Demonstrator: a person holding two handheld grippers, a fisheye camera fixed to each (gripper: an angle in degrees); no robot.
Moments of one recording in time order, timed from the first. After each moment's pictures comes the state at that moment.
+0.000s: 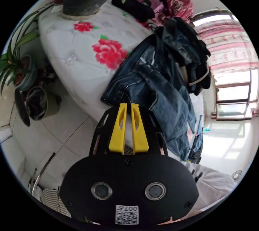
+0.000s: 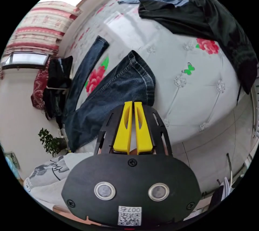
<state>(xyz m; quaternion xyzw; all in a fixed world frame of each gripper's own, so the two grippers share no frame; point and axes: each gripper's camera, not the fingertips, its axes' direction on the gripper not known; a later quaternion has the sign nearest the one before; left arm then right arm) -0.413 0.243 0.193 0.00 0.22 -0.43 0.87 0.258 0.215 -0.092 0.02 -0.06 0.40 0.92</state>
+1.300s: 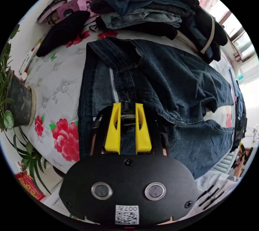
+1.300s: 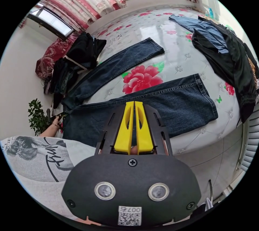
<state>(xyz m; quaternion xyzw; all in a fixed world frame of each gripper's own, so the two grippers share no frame) -0.377 -0.023 0.237 -0.04 0.07 -0.17 0.98 0.069 0.138 -0.074 0.08 0.00 0.25 0.97</state>
